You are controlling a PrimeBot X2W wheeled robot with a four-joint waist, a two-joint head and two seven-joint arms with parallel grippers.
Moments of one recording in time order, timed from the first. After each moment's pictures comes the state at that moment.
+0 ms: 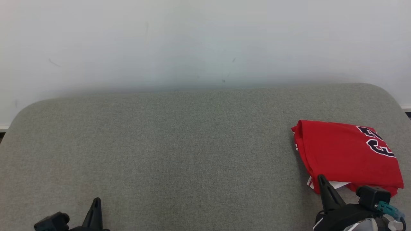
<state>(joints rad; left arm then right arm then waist) -0.05 0.10 -0.13 0.36 -0.48 0.04 -0.08 -0.03 -0.08 -0.01 0.32 0.44 0.08 -0.09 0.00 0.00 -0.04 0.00</state>
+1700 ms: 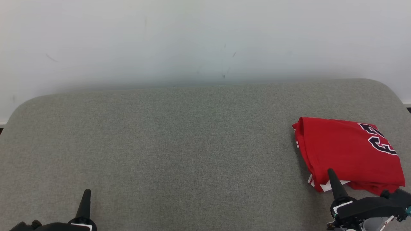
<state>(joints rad) -0.07 0.07 0.00 0.33 -1.14 -0.05 0.04 -0.05 -0.06 -0.08 0.32 1.13 0.11 0.04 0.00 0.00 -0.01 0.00</state>
